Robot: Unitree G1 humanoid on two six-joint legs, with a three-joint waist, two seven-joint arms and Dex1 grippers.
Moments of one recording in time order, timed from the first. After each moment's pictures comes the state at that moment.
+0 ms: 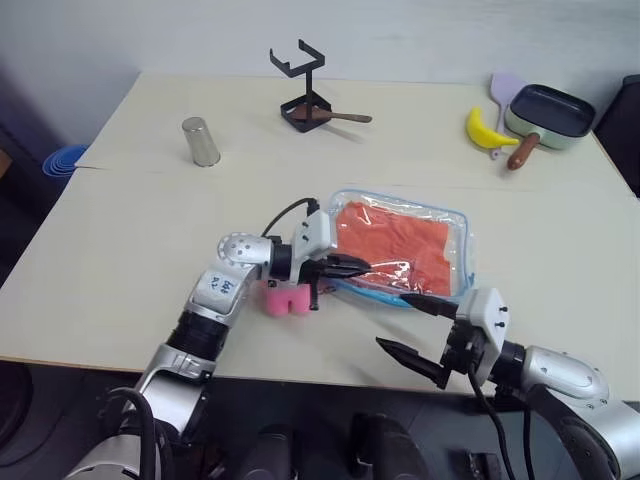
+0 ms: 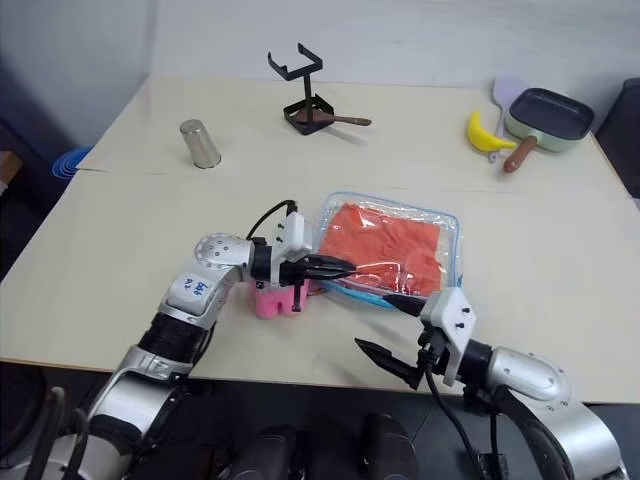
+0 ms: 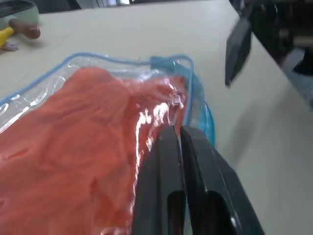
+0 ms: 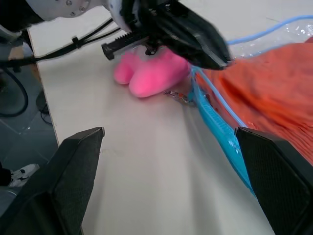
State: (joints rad) left arm -0.70 0.36 -0.26 0.21 -0.15 0.12 -1.13; right arm 0.21 -0.67 -0.14 -0.66 0.58 0.45 0.76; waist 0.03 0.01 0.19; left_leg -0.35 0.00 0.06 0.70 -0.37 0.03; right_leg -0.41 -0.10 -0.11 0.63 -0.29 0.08
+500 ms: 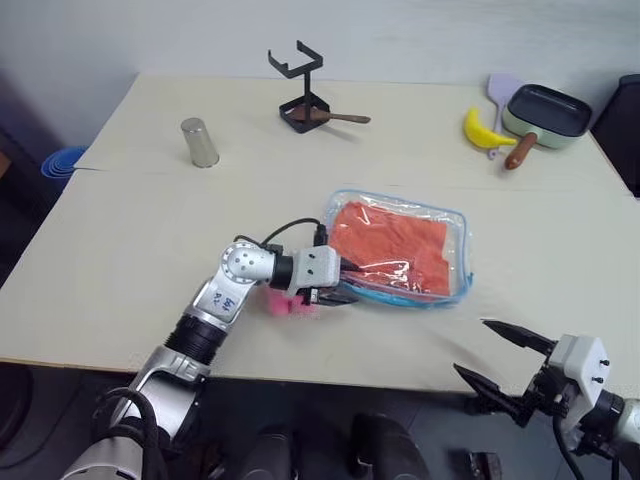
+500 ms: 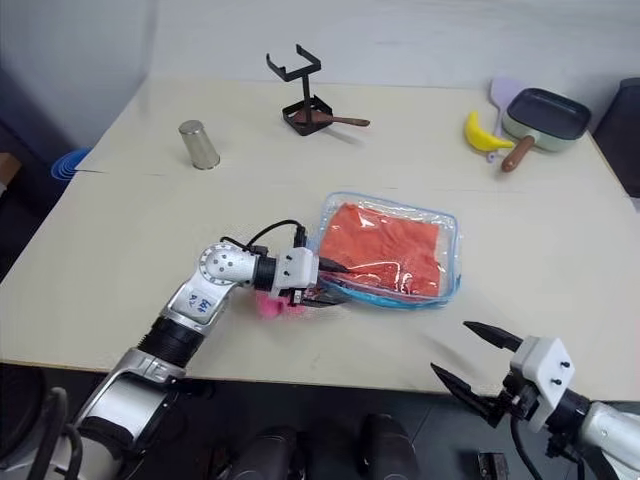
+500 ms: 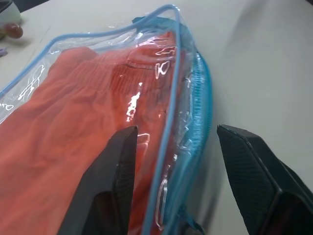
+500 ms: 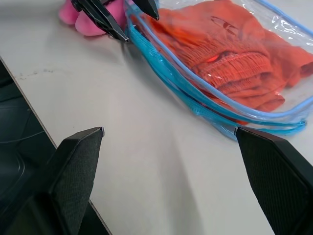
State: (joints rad) left arm -0.71 0.33 -0.32 0.34 0.00 -0.13 -1.04; right arm 0.52 -0.62 -0.43 -0.51 0.49 0.07 0.93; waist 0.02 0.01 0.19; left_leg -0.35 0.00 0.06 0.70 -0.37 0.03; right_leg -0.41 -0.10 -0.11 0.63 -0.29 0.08
